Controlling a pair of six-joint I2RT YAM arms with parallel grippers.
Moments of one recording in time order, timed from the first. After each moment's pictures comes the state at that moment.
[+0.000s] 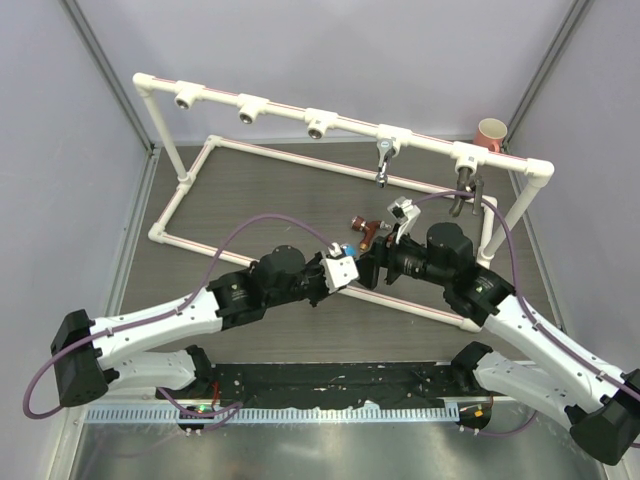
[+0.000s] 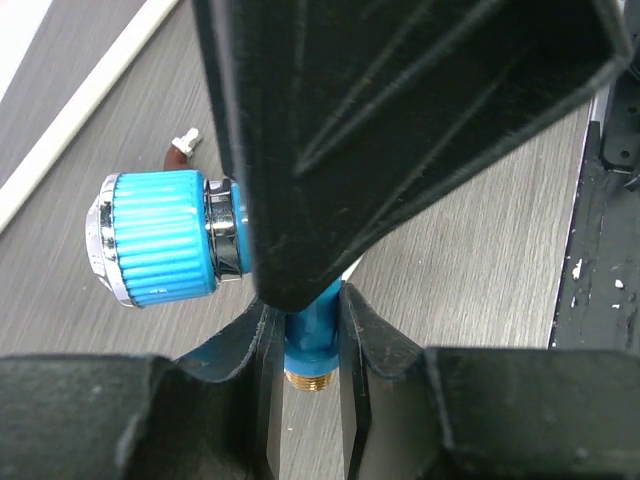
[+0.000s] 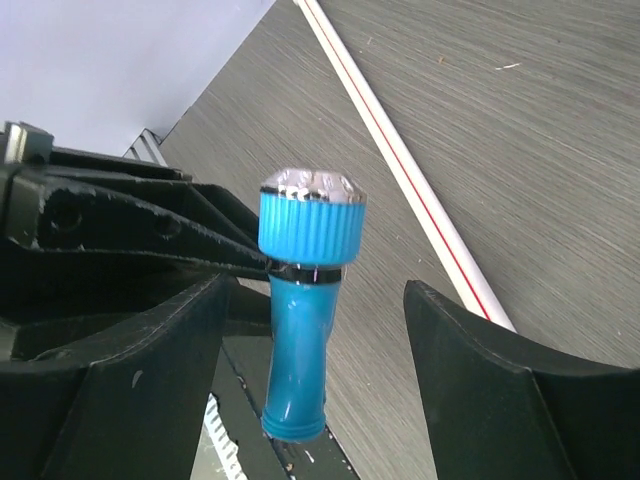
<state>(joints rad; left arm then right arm) -1.10 1.13 0.85 -0.09 0.03 0.27 0.67 0.85 0.73 -0.15 -0.37 0.44</state>
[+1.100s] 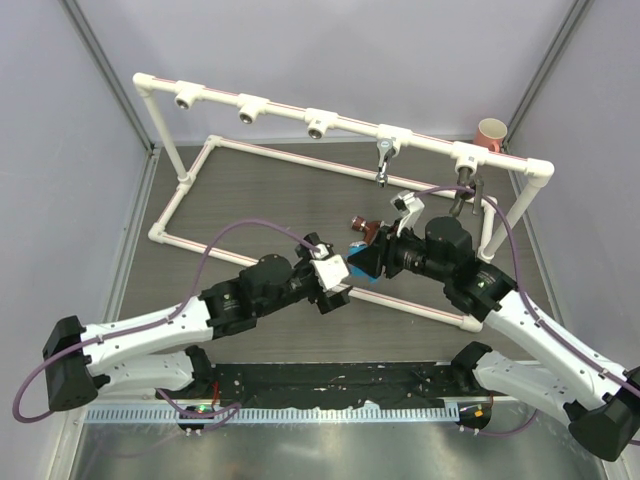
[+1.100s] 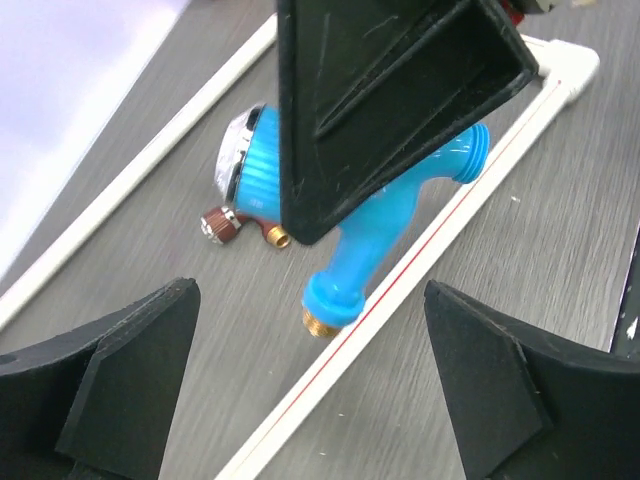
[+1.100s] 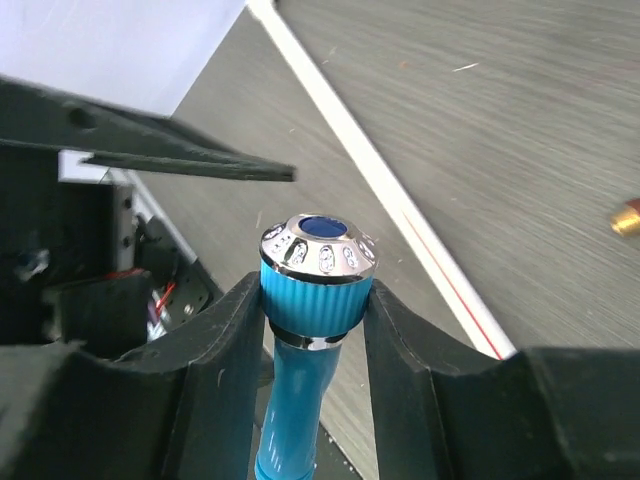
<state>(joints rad) -1.12 1.06 0.77 0.06 -0.06 0.35 0.67 0.88 0.81 -0.23 -0.32 0.45</state>
